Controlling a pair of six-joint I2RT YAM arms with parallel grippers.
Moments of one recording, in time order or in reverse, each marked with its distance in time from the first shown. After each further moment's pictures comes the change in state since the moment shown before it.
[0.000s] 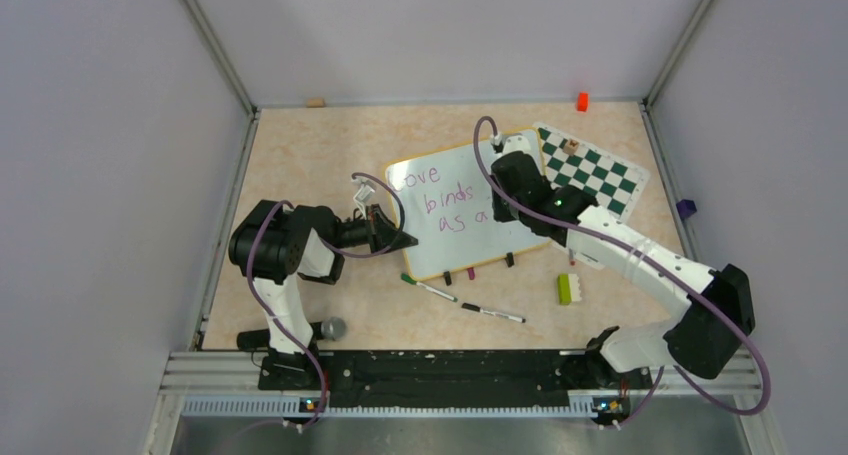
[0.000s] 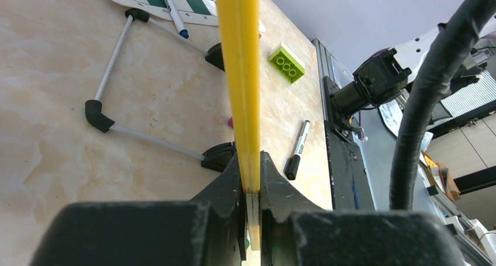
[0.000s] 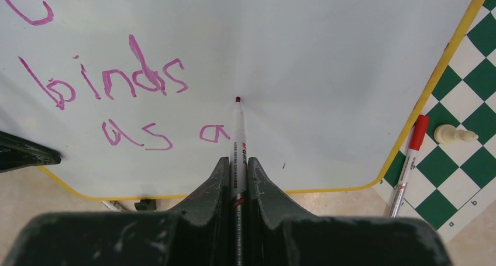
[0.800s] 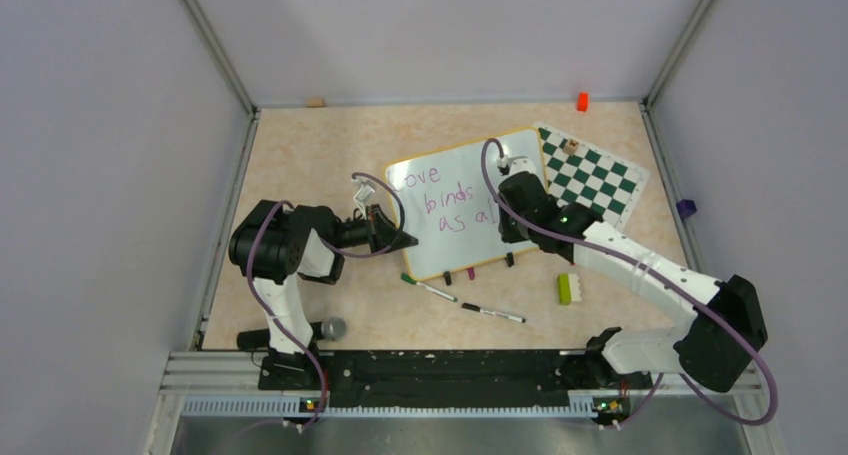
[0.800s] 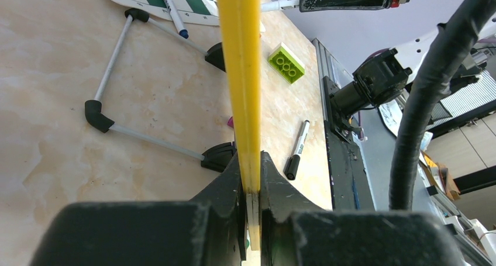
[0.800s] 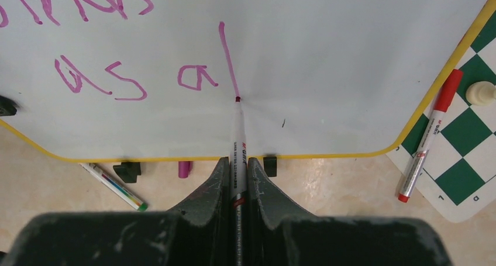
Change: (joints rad) left arm 0.000 0.000 0.000 0.000 0.000 -0.001; right arm -0.005 -0.077 -0.162 0.003 -0.067 0.031
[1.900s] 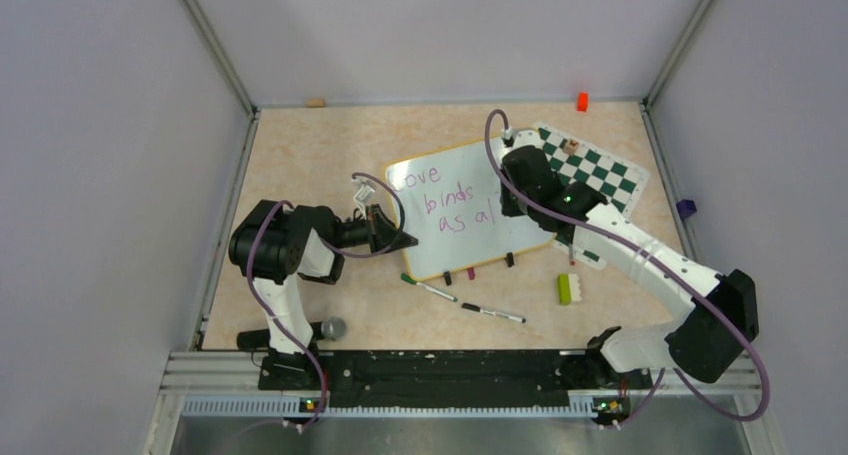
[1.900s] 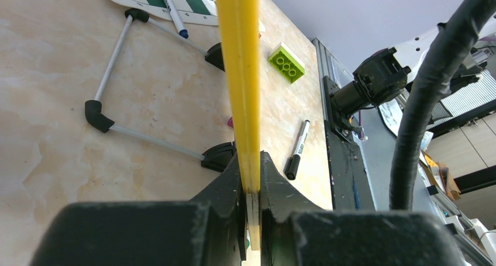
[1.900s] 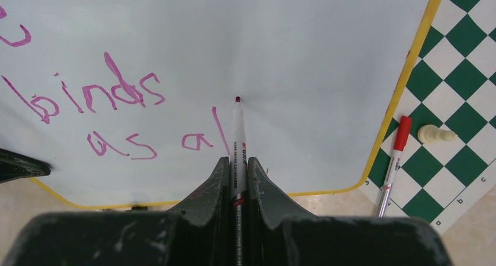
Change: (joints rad) left arm 0.000 0.000 0.000 0.000 0.001 0.002; right arm -0.053 0.056 0.163 -0.003 0.047 -0.050
